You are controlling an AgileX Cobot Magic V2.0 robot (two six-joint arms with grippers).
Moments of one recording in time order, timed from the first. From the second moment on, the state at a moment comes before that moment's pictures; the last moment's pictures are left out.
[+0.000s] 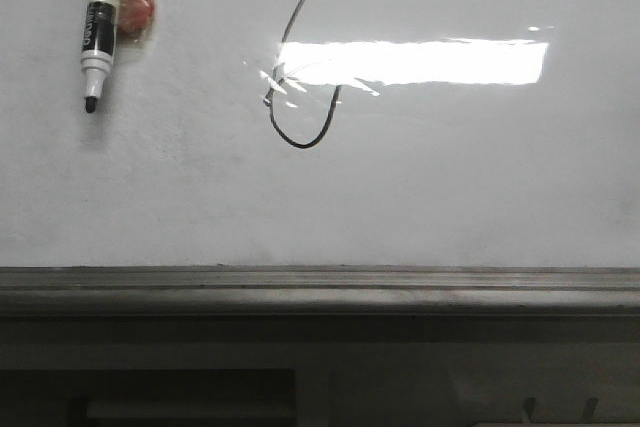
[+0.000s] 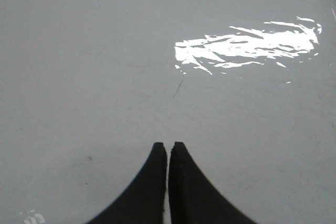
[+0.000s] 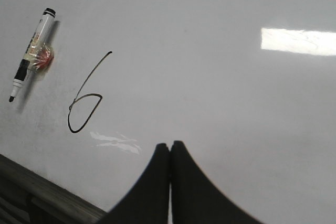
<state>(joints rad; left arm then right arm) -0.05 0.00 -0.01 -0.08 0.06 0.13 0.24 0.13 -0.21 0.95 0.29 -0.96</state>
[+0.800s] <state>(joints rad) -0.05 0.00 -0.01 -0.08 0.06 0.13 0.04 0.11 -0.02 0.11 -0.03 -0.38</state>
